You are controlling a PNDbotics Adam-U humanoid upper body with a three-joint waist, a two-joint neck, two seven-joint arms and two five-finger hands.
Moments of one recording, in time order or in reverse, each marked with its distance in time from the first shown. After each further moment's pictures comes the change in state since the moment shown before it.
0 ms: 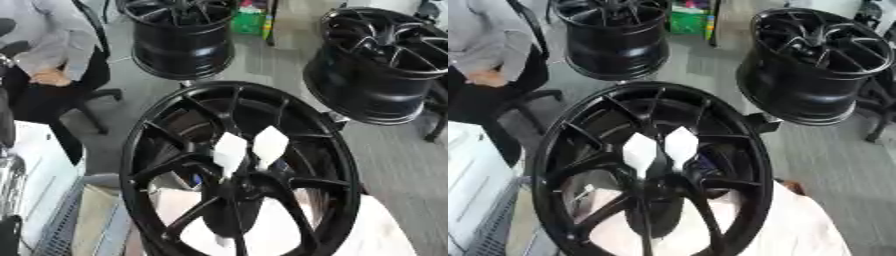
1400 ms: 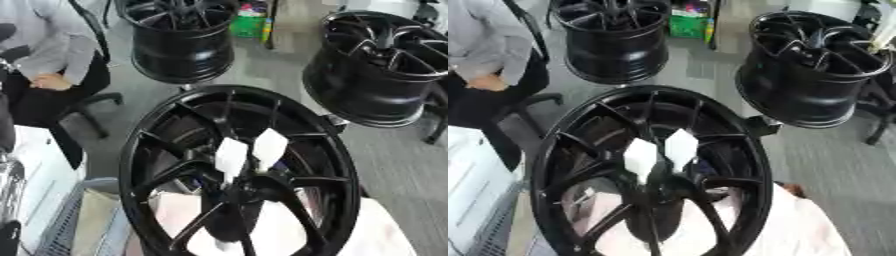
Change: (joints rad) left arm 0.000 0.000 0.000 0.000 0.002 -0.004 -0.004; right arm 0.028 0.059 0.017 -0.068 -0.022 0.009 0.004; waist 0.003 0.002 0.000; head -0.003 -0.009
